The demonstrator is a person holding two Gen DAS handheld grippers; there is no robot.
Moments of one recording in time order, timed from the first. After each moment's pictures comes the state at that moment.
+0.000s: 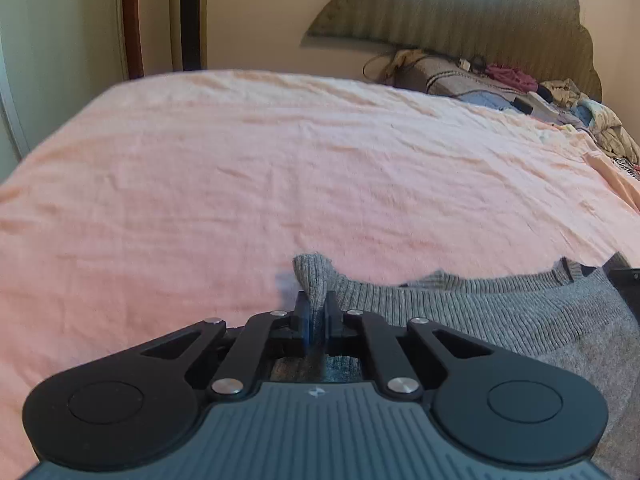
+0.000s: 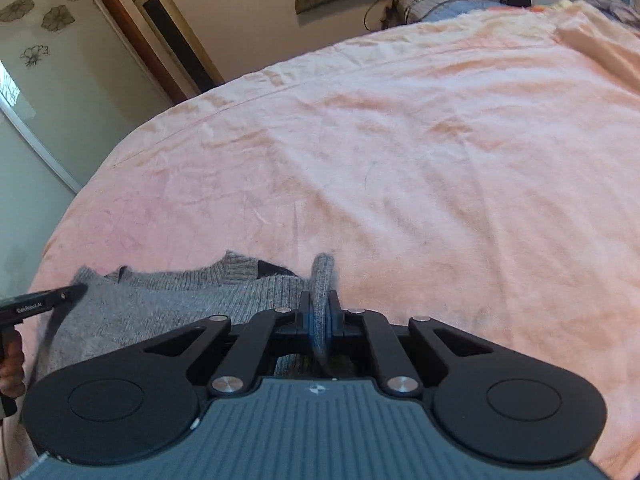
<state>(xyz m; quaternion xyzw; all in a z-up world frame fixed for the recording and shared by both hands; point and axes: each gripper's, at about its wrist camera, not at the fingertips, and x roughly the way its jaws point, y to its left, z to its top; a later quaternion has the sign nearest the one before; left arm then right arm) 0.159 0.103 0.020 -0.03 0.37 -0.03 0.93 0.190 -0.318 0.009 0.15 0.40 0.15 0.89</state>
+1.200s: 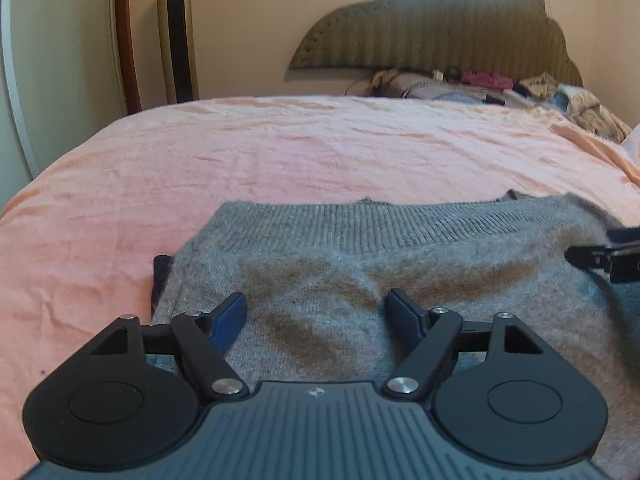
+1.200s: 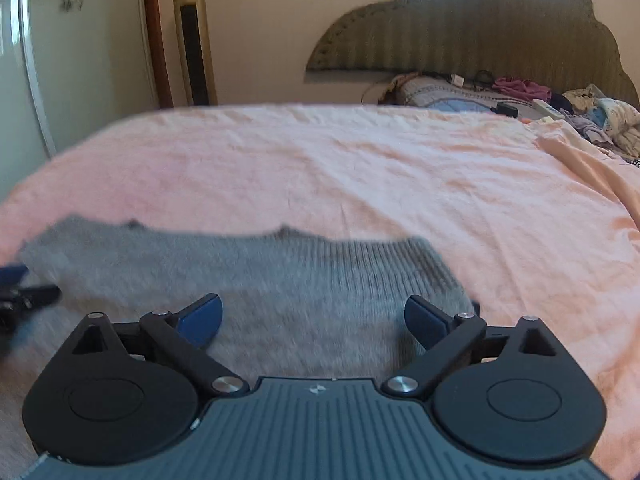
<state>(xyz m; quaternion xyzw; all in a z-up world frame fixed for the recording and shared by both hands) 0.077 0.052 -0.003 0.01 0.32 -0.03 0.95 0.110 -0.235 -0.018 -0.01 0.33 0.08 0.94</state>
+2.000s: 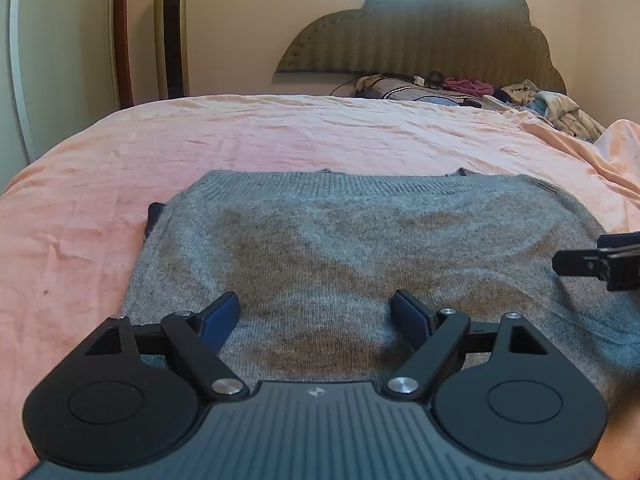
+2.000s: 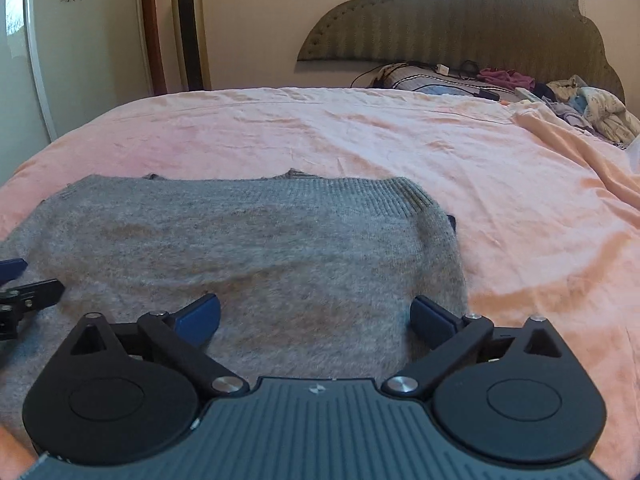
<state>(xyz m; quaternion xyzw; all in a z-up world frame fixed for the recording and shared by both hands) 0.016 0.031 -0.004 0.00 0.31 -0.04 0.95 0.034 -0.218 -0.002 -0.01 0.33 0.09 0.94</state>
